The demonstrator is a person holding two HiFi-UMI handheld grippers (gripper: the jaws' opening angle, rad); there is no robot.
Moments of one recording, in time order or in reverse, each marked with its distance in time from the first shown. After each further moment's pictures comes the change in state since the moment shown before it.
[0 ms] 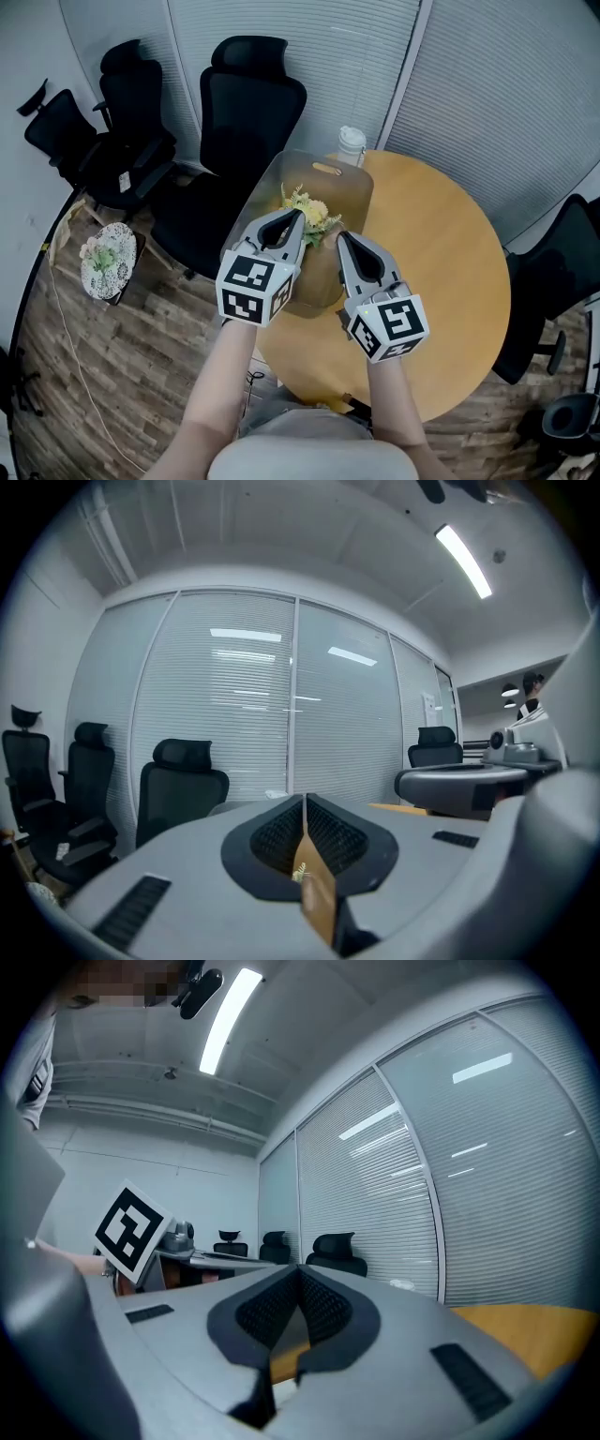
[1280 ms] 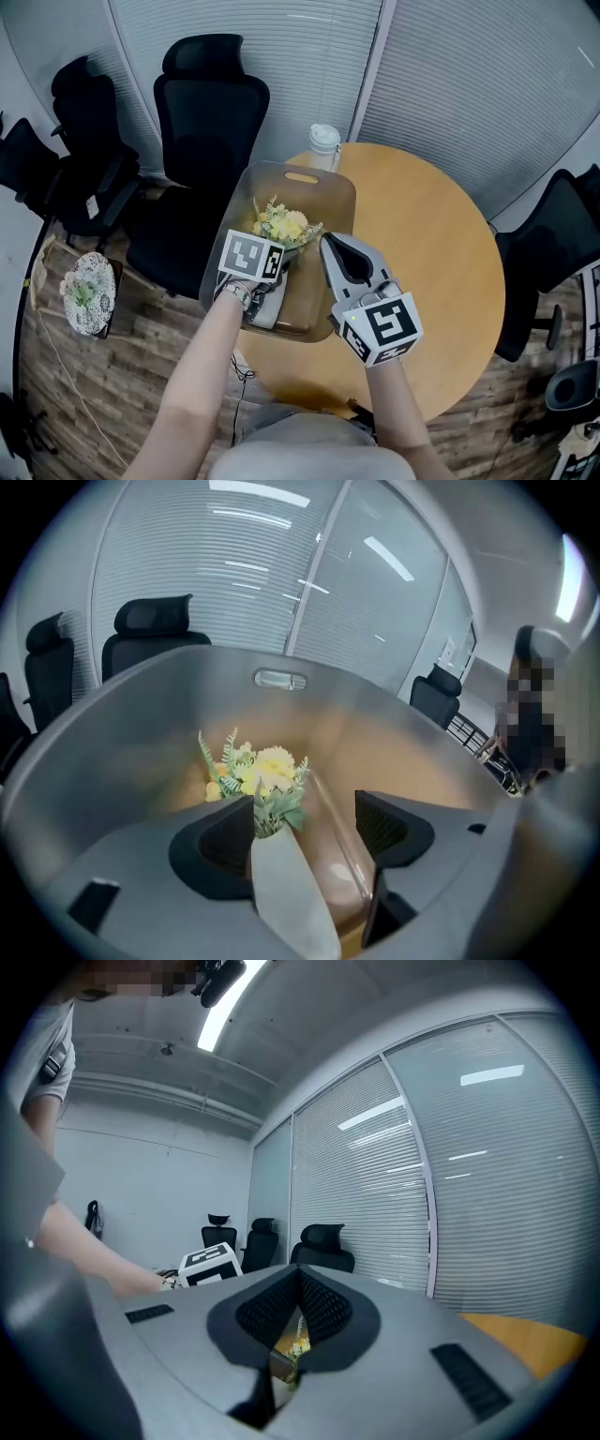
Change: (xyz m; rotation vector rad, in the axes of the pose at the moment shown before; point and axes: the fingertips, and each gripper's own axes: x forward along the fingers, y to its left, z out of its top) left arm 0.095 0.038 -0.167 -0.192 0.720 -0.168; right arm 0.045 -0.033 -0.013 -0.062 0.074 -0.054
